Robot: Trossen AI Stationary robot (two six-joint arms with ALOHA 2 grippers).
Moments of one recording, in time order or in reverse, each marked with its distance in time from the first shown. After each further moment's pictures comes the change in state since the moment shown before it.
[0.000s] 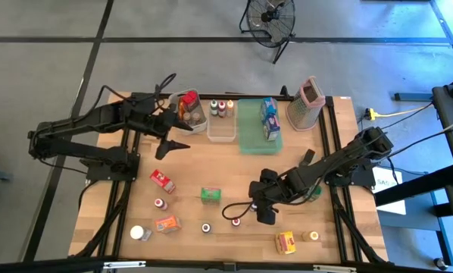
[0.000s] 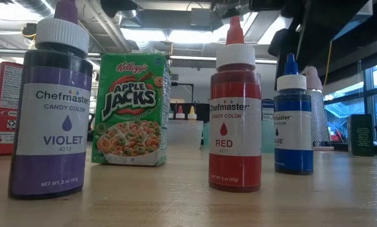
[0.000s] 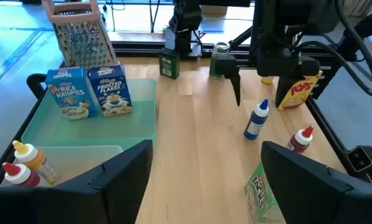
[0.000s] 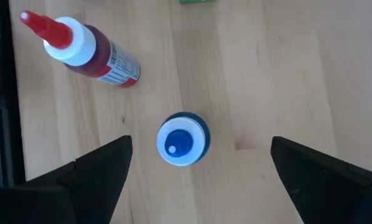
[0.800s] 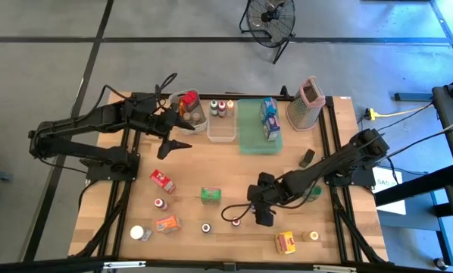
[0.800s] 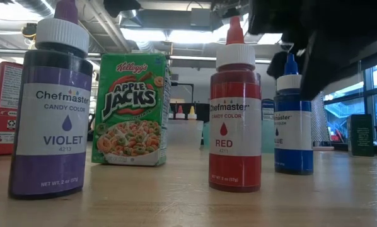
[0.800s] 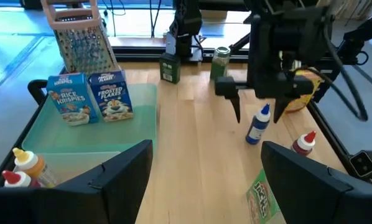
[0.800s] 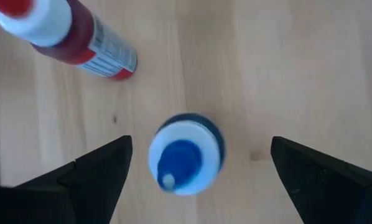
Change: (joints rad) left arm 0.000 0.015 0.000 0.032 0.000 0.002; right arm 0.000 0.052 -0.092 0.154 -0.025 -0.024
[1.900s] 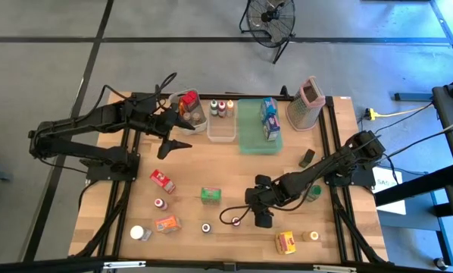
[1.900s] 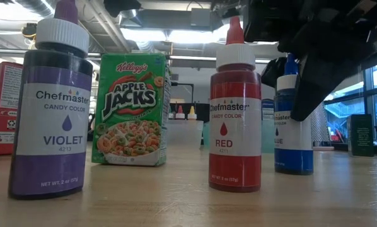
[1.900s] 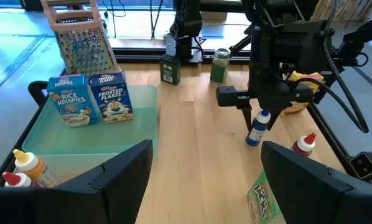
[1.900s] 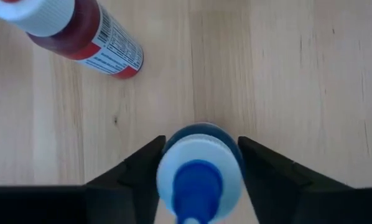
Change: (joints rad) left arm 0.000 0.000 0.000 0.006 0.000 -0.002; right arm -0.003 0.044 0.001 0.046 -0.016 -0.061
